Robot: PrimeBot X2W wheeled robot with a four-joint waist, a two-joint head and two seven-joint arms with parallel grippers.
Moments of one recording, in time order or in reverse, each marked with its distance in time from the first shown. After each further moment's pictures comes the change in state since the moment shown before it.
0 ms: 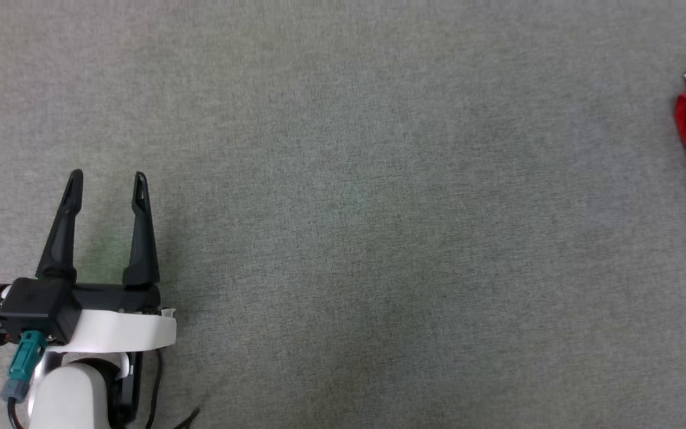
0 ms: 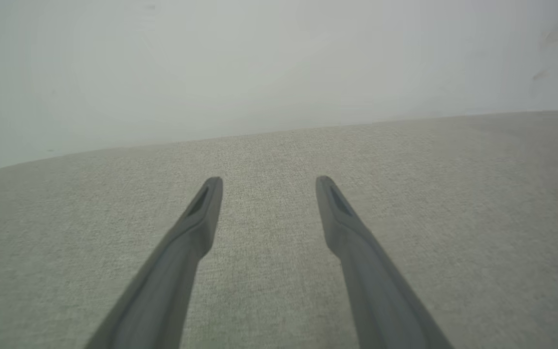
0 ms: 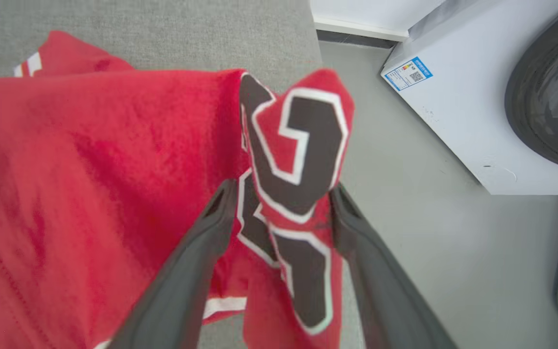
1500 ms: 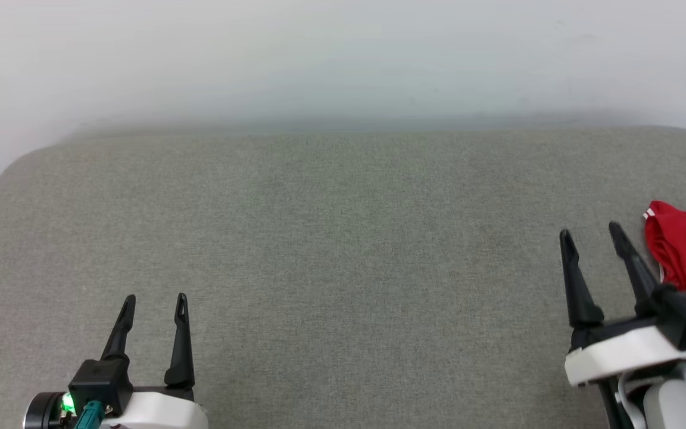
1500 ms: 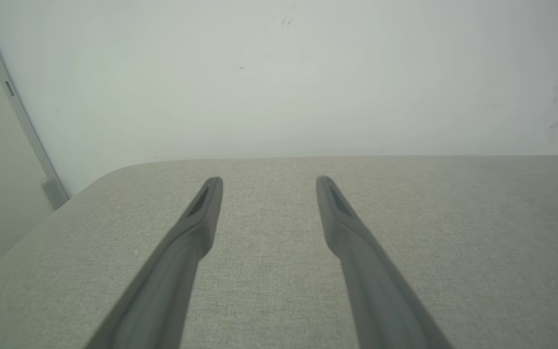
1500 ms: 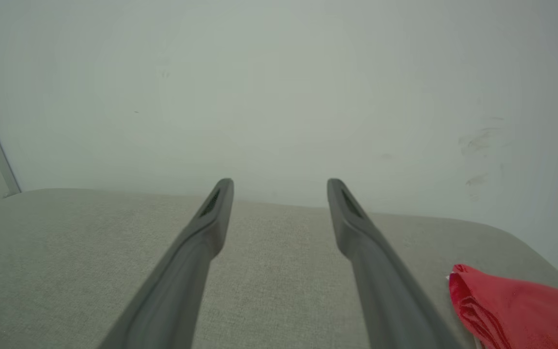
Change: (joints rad) left arm 0.209 -0.051 -0.030 0.150 -0.003 0.045 0.000; right arm 0.599 0.653 -0.113 -0.506 -0.300 0.000 -0.715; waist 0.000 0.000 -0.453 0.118
